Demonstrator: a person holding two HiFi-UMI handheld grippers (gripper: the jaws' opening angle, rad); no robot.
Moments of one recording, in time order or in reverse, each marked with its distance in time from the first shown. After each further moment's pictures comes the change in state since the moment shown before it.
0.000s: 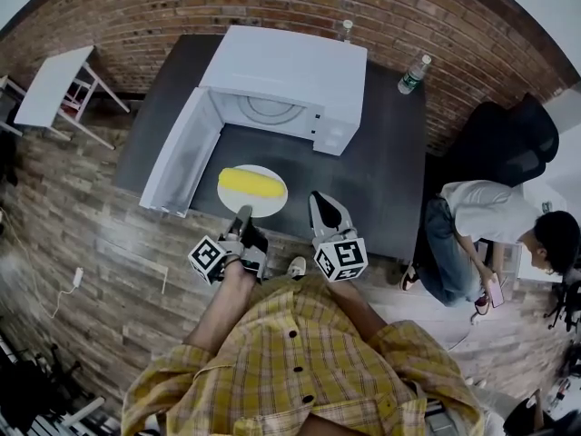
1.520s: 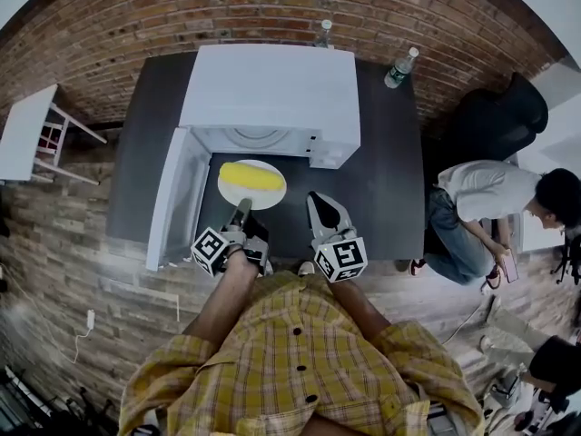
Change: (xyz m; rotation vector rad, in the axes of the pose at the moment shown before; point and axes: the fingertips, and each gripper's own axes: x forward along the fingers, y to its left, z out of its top) left arm 0.118 0.019 0.061 0.055 0.131 0.123; right arm 0.082 -0.029 0.004 -0.015 0.007 -0.129
